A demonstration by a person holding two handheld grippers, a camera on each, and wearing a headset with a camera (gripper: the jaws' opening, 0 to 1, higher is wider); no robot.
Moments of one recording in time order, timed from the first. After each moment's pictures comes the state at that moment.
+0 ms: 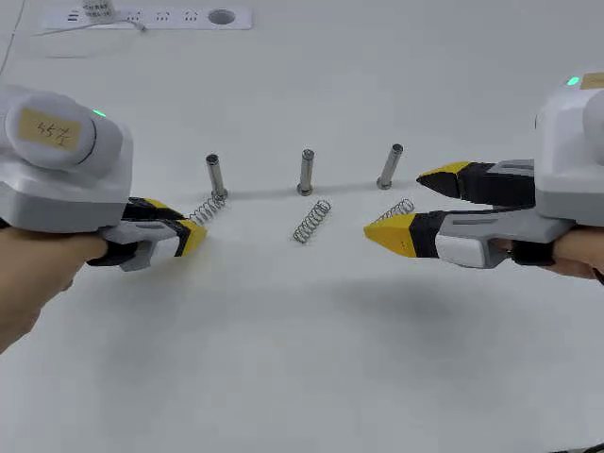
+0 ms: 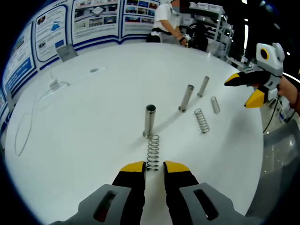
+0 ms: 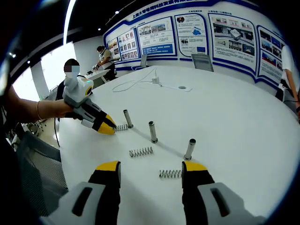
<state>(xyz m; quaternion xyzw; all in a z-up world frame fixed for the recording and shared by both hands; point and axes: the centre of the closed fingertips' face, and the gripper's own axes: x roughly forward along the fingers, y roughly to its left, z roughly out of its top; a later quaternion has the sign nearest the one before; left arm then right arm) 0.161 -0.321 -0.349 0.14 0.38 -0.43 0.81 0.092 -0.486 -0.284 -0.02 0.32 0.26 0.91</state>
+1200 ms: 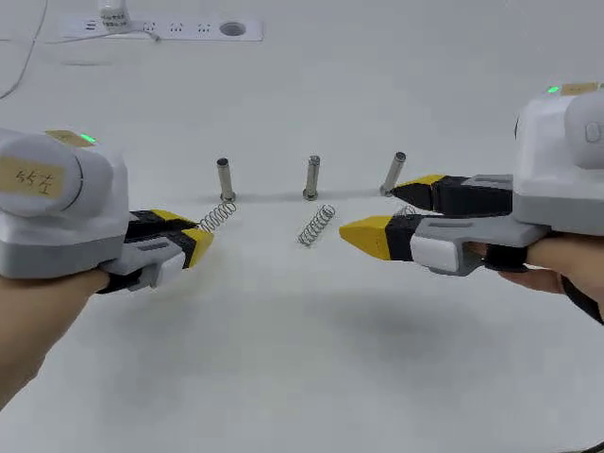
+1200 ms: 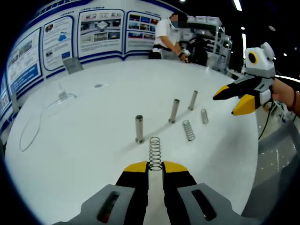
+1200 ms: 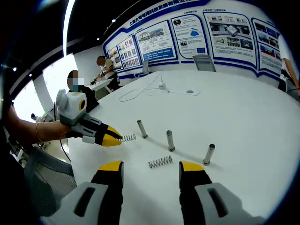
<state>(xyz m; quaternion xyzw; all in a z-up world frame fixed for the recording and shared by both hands) 0.140 -0.319 -0.315 0.10 0.31 -0.42 0.84 0.090 -0.449 -0.267 0.04 0.30 0.27 0.91</state>
